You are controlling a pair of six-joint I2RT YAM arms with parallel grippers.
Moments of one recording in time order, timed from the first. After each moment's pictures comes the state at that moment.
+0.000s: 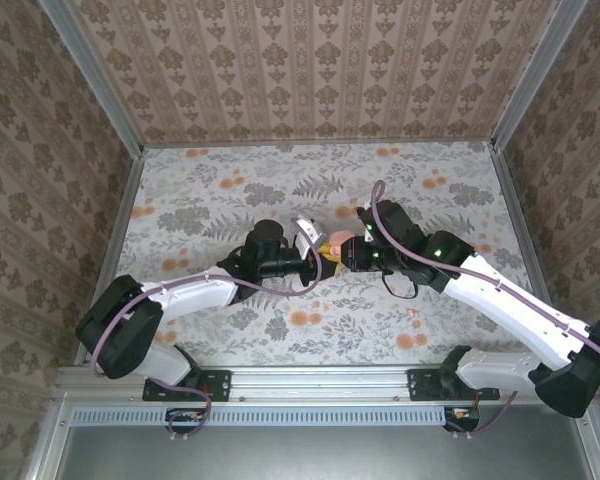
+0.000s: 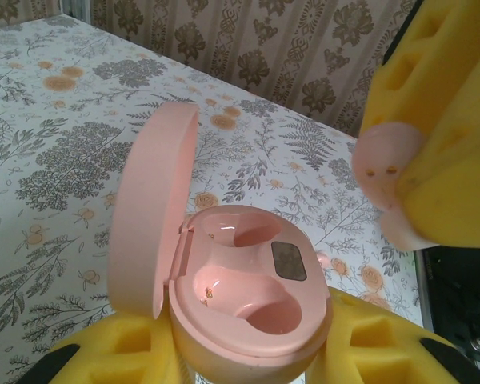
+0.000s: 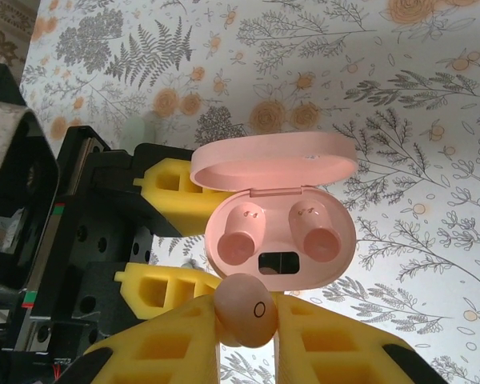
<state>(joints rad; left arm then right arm) -0.83 1.45 0.70 0.44 0.56 -0.12 0.75 1.17 1.15 -0.80 0.02 0.68</state>
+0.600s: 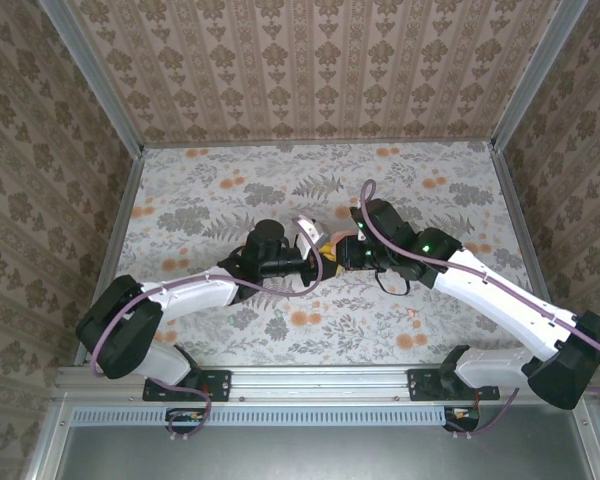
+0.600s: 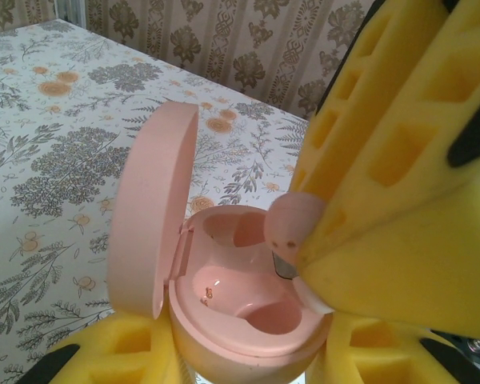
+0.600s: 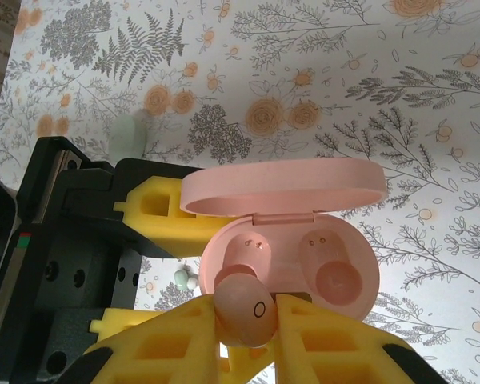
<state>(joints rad) -0.84 1.45 0.71 0.44 0.56 -0.12 0.75 1.23 1.15 -0.77 0.03 0.68</state>
